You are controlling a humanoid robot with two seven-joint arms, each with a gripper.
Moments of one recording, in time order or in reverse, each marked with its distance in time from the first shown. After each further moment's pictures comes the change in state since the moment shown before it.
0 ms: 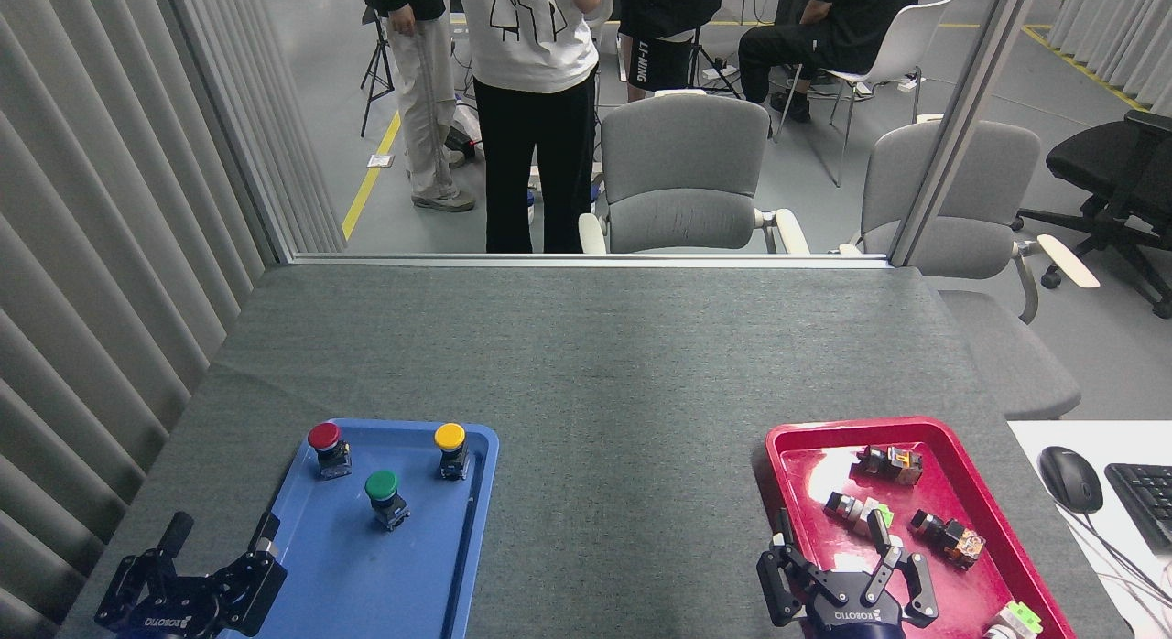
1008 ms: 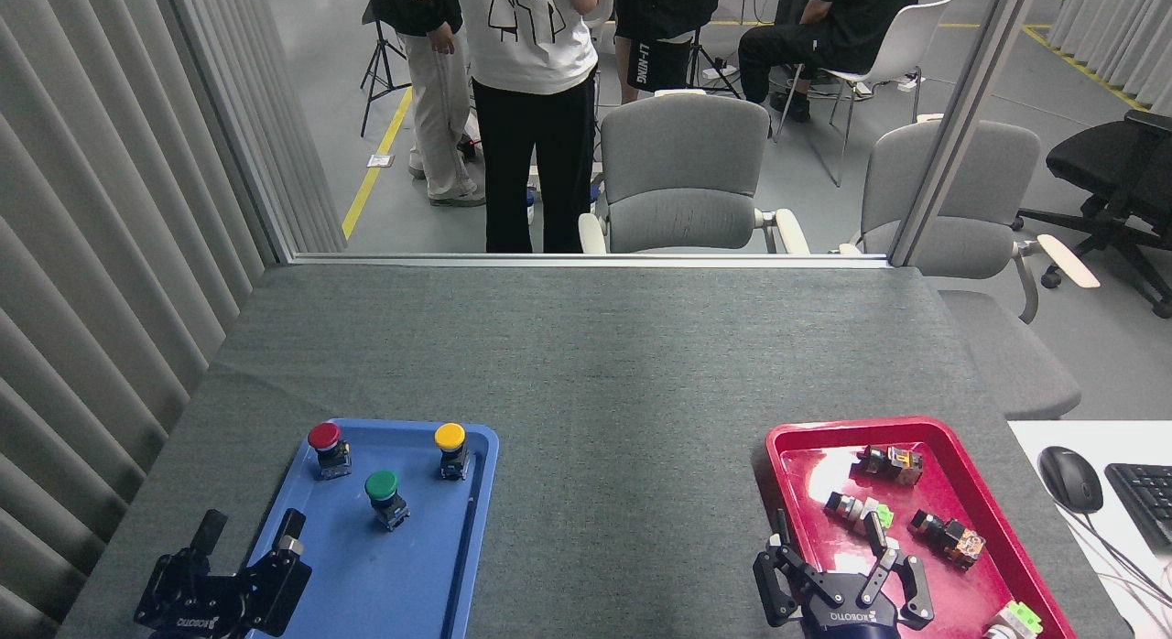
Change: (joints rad) left arm -0.015 -0.058 -0.031 0.004 0.064 -0.062 0.046; right arm 0.002 0.015 0.001 0.000 0.002 0.003 0.006
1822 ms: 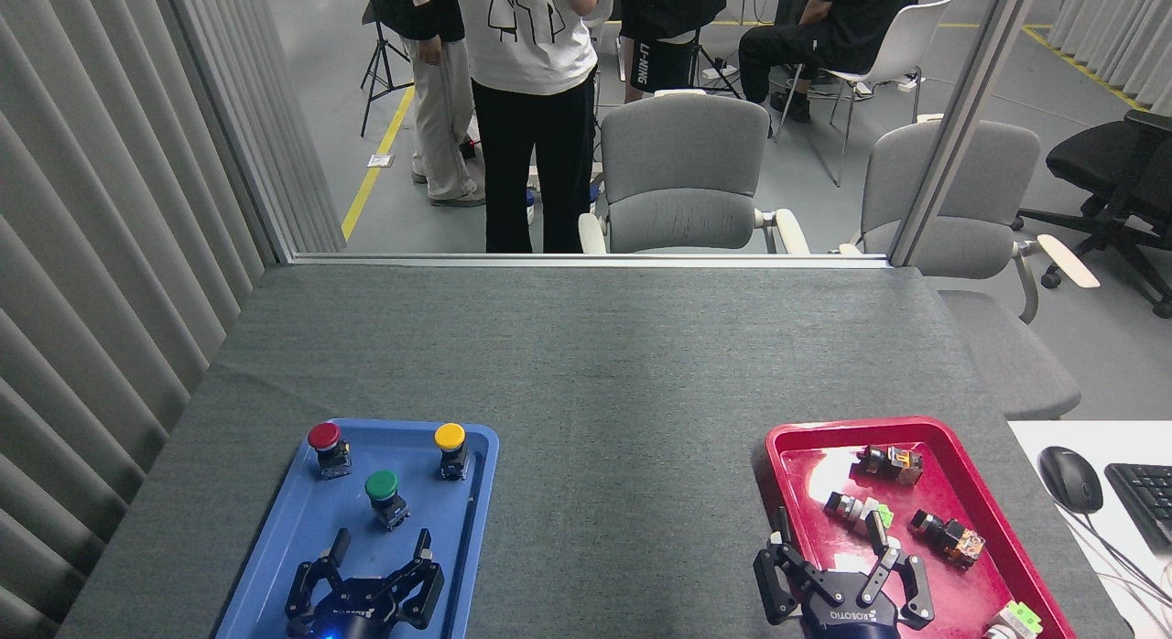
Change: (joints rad) left arm -0.188 -0.179 -0.229 0.316 -0.360 0.311 -0.031; right arm -0.001 0.005 0.002 0.000 0.000 0.015 -0.002
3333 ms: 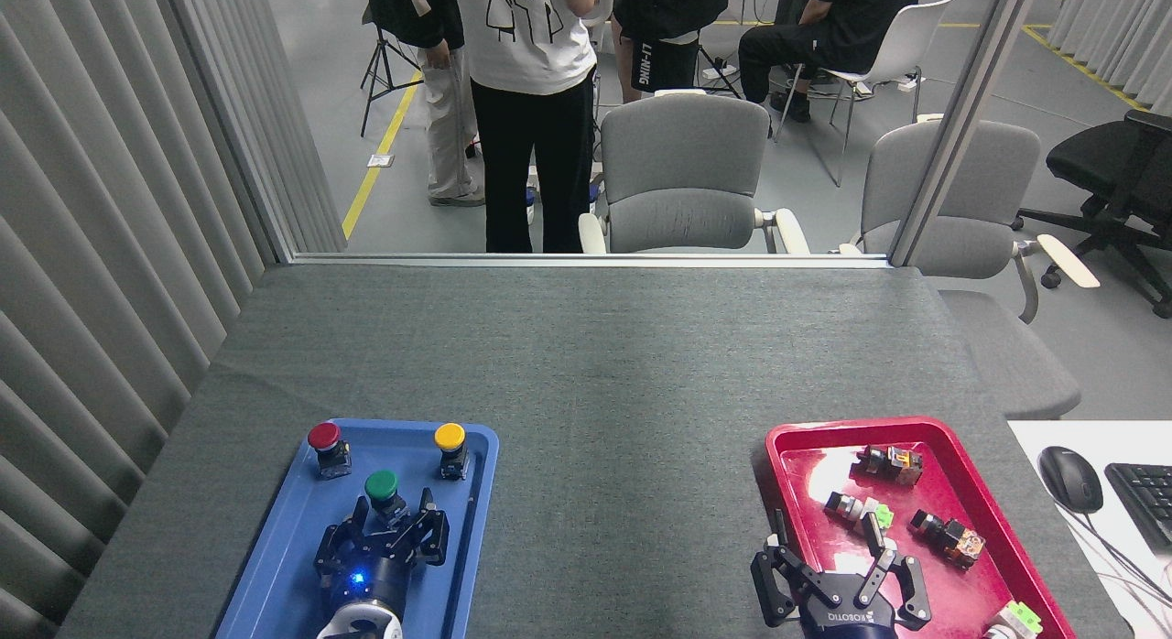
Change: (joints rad) left arm -0.292 -0.065 0.020 0.450 0.054 0.059 0.069; right arm 0.002 0.001 0.001 0.000 0.002 -0.009 0.000
